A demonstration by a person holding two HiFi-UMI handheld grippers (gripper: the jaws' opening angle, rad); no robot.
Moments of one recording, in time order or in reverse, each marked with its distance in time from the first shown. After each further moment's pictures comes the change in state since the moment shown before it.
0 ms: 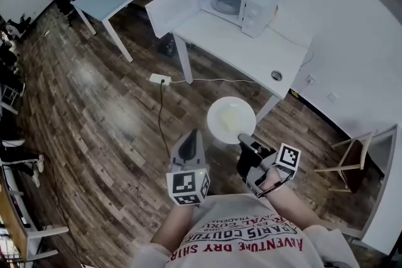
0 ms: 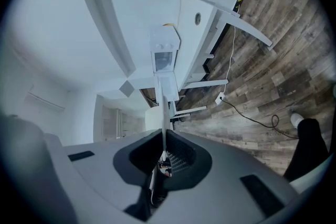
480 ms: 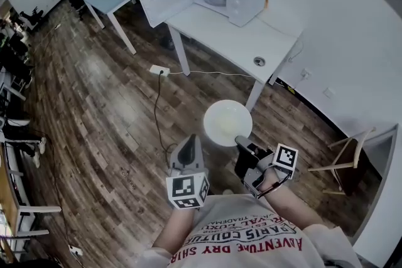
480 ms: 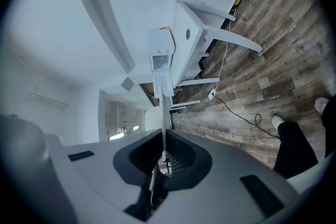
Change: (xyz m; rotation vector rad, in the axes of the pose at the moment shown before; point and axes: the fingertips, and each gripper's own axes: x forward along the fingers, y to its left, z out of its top) left arm -0.073 -0.144 -0.056 -0.009 0.008 0.097; right arm -0.151 -0.032 0.019 -0.008 0.101 -0.021
